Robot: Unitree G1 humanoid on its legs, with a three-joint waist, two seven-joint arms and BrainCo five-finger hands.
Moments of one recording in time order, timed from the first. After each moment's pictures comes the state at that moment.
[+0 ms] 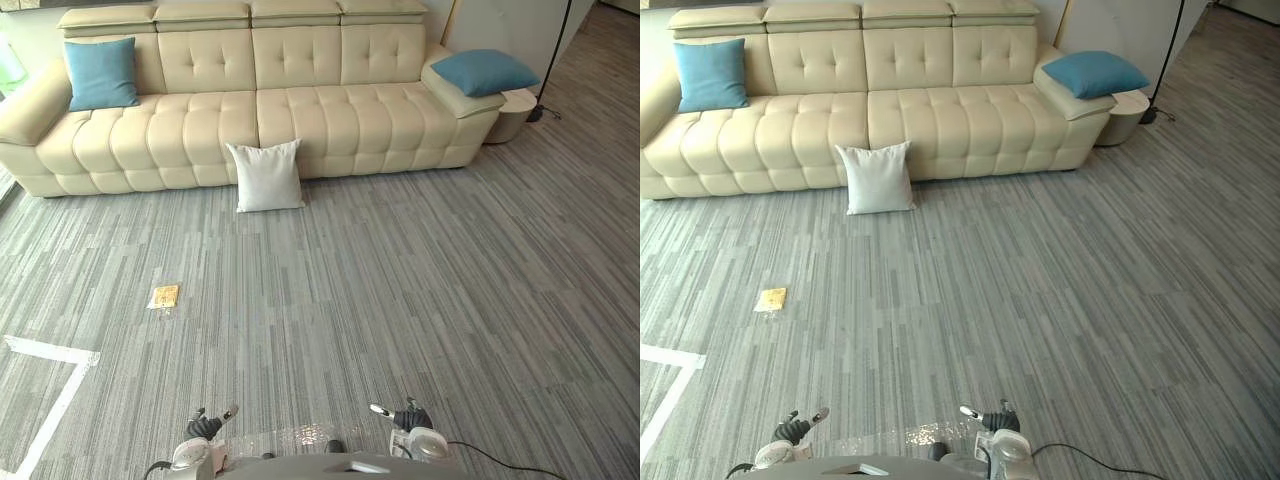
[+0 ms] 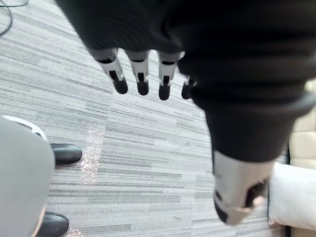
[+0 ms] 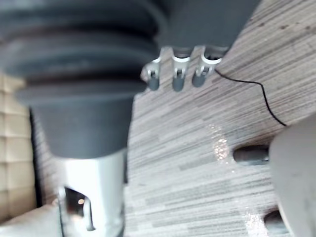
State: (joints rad) left arm 0.10 0.00 0.23 0.98 -0.09 0.02 0.17; right arm 0.09 0.02 -0.26 0.89 0.04 0.00 -0.16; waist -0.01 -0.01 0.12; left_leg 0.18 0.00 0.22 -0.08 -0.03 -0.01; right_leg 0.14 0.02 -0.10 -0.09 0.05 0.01
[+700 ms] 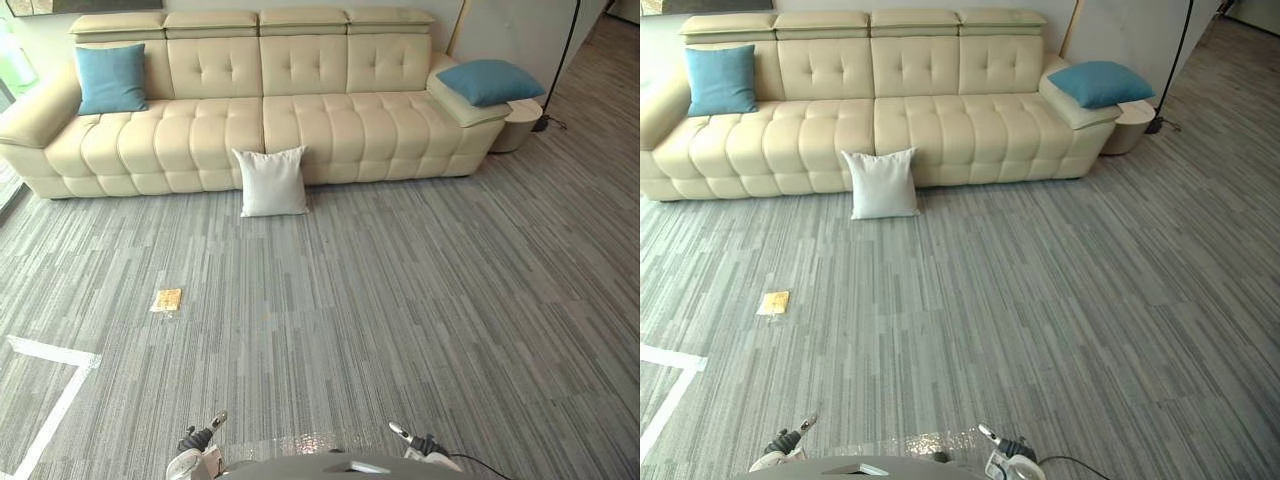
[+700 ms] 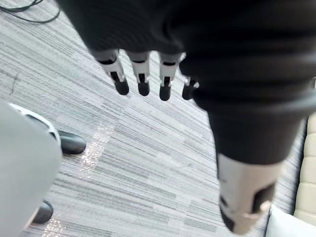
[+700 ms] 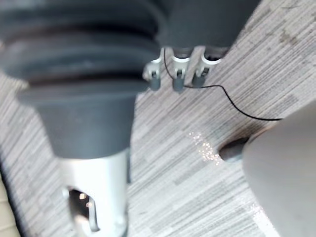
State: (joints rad) left arm 0.10 -0.05 0.42 0.99 -0.09 0.04 0.14; right arm 0.11 0.04 -0.42 0.92 0.11 0.04 -0.16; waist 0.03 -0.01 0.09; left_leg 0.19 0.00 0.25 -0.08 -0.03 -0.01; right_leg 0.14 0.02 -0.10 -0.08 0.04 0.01
